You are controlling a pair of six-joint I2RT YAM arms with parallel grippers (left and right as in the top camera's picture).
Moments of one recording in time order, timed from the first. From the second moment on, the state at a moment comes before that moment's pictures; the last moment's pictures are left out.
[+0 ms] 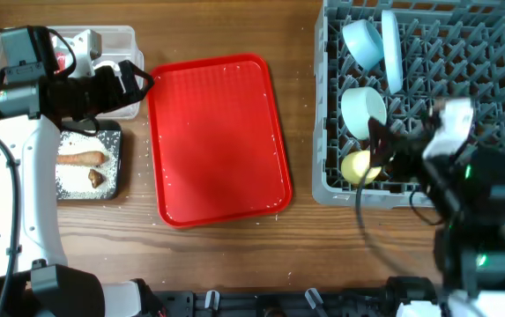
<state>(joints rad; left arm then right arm) 0.20 1.54 1.49 -0.99 0.52 -0.13 -0.04 0.71 0.76 -0.37 -0.30 0.09</state>
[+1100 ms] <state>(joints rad) 0.20 1.54 1.49 -0.99 0.52 -0.13 -0.04 0.01 0.01 0.01 -0.23 0.09</state>
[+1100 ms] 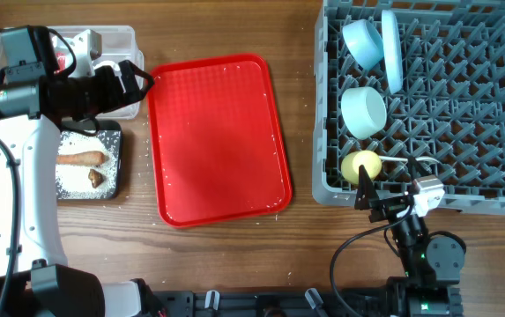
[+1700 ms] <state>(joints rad) 0.00 1.31 0.88 0.04 0.47 -0.05 -0.04 0.01 0.01 0.02 -0.23 0.09</state>
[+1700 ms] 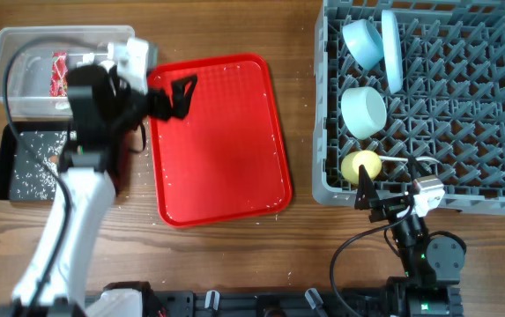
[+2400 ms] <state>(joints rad) 0.00 0.21 0.01 0.15 0.10 -0.15 -0.04 0.01 0.01 0.01 -0.23 0.09</state>
